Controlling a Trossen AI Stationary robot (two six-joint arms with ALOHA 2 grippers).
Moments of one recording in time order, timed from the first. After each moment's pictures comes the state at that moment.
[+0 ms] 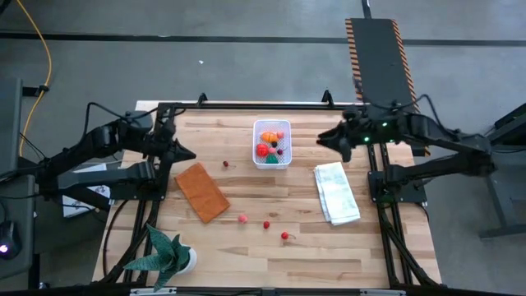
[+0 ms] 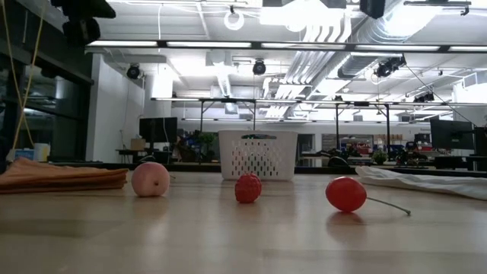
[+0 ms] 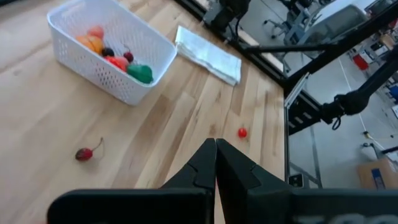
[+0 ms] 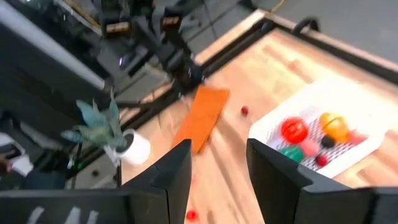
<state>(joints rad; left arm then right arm) 0.49 0.57 0.85 -0.83 0.36 -0.44 -0.16 0.93 1.16 -0.62 -0.08 0.54</state>
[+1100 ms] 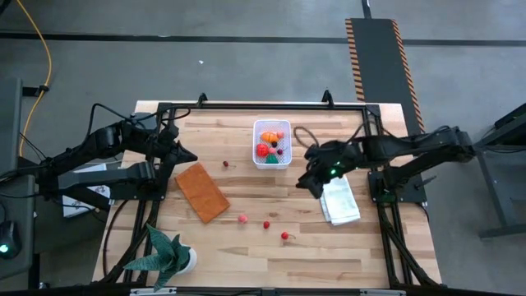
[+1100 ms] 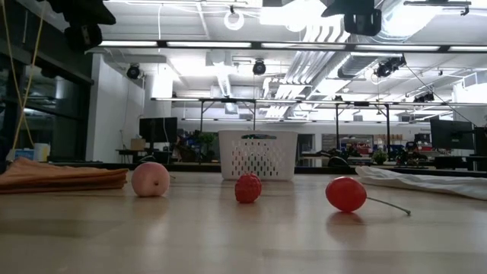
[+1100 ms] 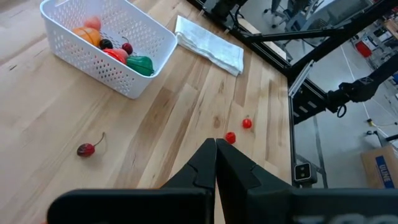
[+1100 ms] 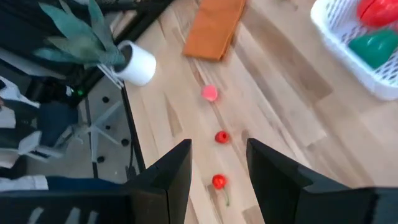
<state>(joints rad) 0.49 0.57 0.81 -0.82 0.38 -0.40 0.13 1.24 1.16 -0.62 -0.08 0.79</state>
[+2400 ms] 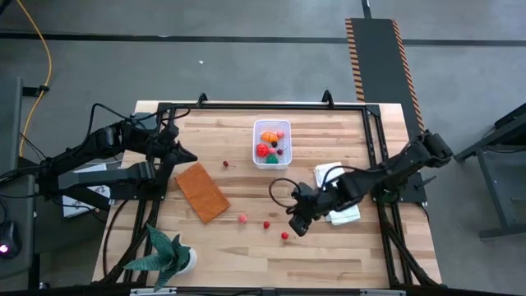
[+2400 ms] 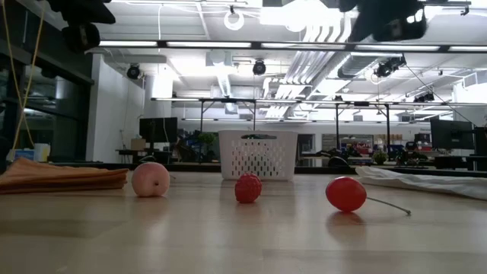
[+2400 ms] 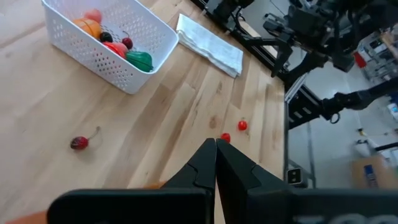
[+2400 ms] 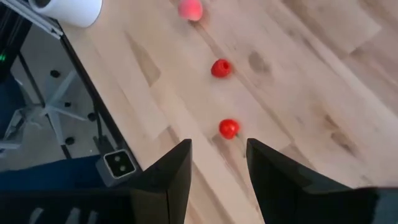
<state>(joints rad) 0.49 0.57 0.82 -0.82 0.38 -0.47 0.42 1.55 1.26 -0.69 0.05 1.13</state>
